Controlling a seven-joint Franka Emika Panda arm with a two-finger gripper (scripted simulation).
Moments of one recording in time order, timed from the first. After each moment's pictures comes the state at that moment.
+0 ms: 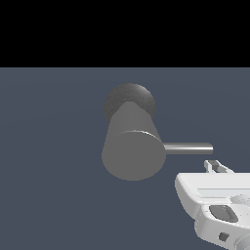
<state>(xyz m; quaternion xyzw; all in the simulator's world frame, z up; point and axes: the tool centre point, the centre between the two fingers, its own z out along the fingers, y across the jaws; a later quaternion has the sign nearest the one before) -0.170 -0.213 0.076 0.00 0.70 -0.05 0.71</state>
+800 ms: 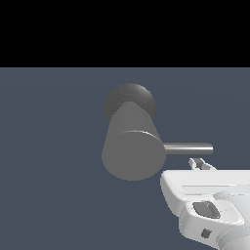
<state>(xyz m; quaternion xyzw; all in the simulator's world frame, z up) -0.165 -0.177 0.078 -0.01 0.71 -0.01 0.71</state>
